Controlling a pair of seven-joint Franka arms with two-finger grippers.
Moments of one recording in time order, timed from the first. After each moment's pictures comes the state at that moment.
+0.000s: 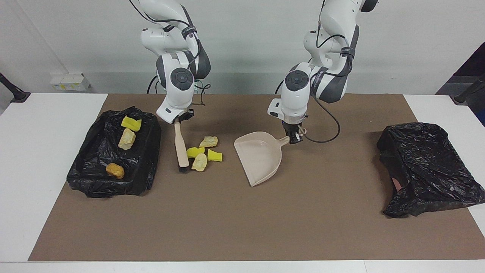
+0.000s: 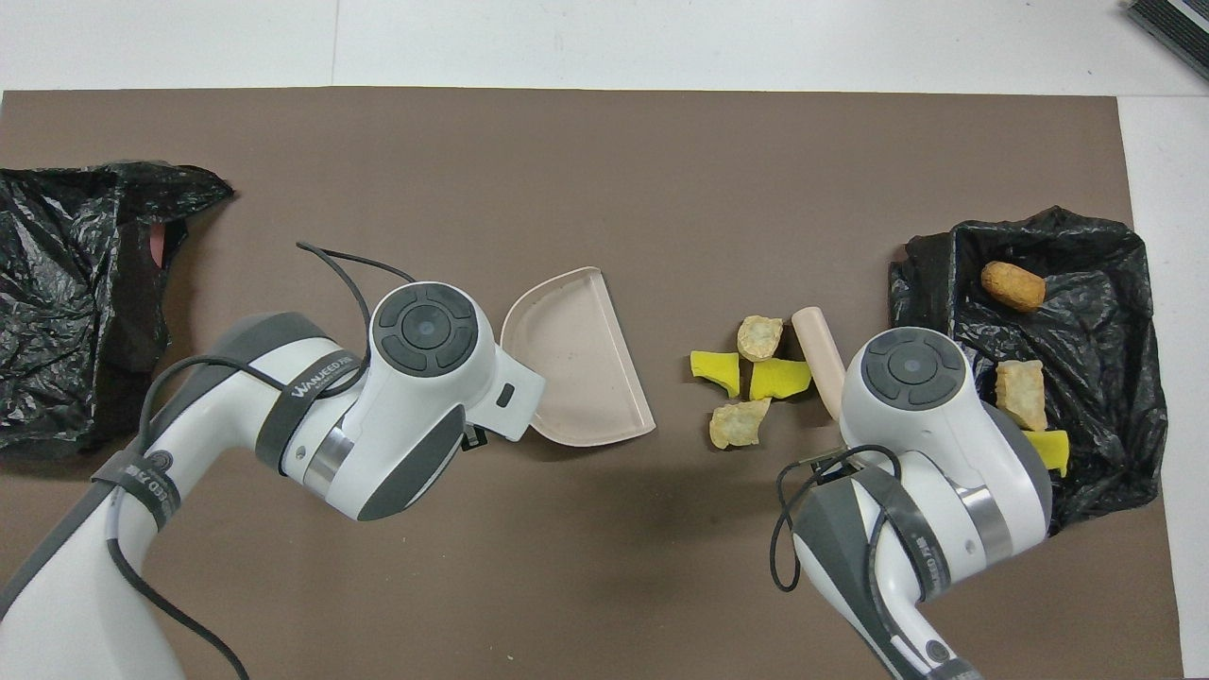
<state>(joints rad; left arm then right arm) -0.11 0.19 -0.49 -1.97 0.19 2.03 0.63 -0.02 -0.02 0.32 -2.25 -0.17 1.86 0.17</state>
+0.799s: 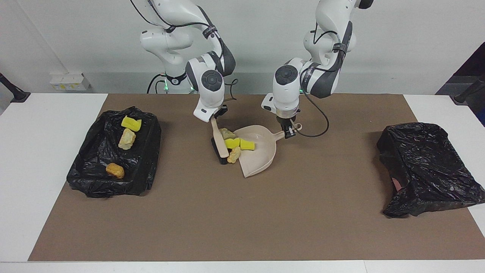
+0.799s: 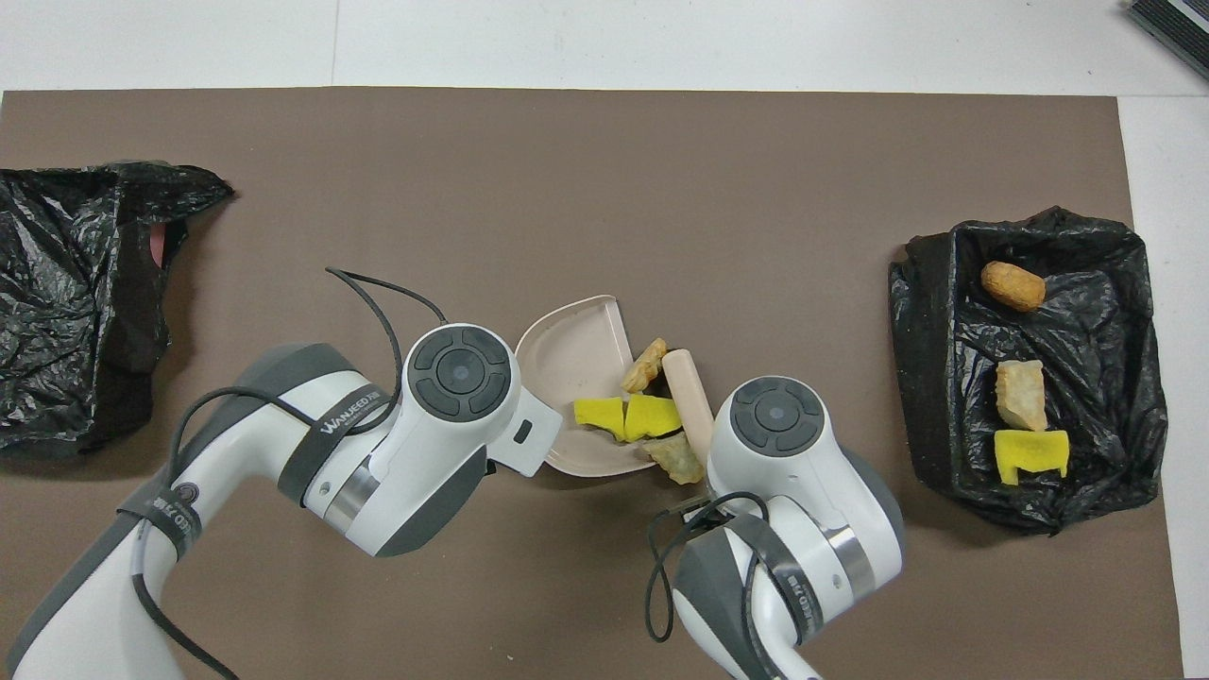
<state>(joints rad) -0.13 0.15 -0.50 -2.04 0.20 2.03 0.63 0.23 0.05 0.32 -2.25 0.12 1.98 0.21</state>
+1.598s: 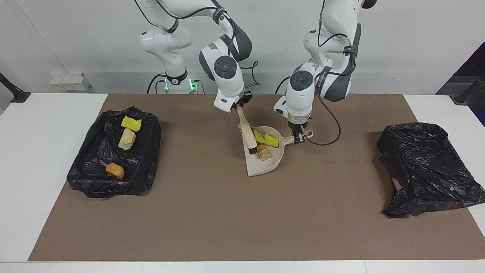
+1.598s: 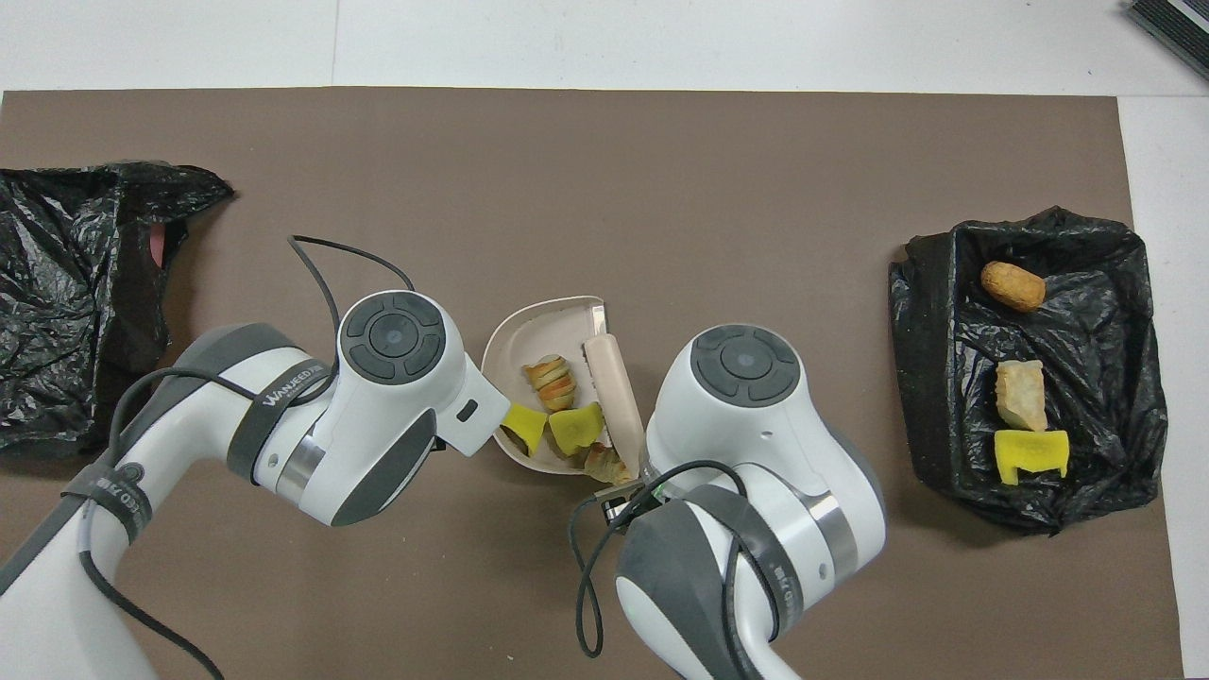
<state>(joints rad) -0.12 0.15 -0.40 -2.04 0.19 2.07 0.90 0.28 0.09 0.30 -1.94 0.25 1.72 0.24</state>
